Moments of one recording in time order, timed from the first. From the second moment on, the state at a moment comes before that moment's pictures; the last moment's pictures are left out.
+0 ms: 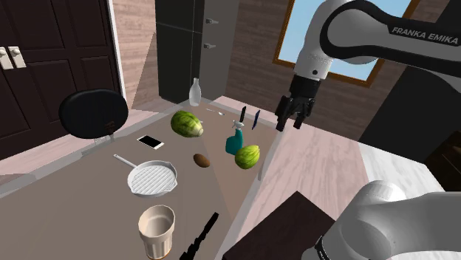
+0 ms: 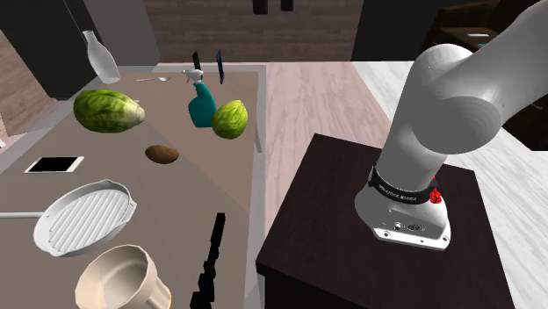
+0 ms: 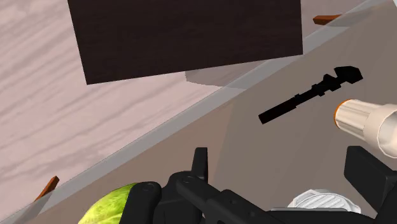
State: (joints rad) arm 0.00 -0.76 -0.02 -2.33 0.12 1.50 0.09
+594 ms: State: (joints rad) arm -0.02 -0.80 0.11 -2.55 0.22 1.69 0.31
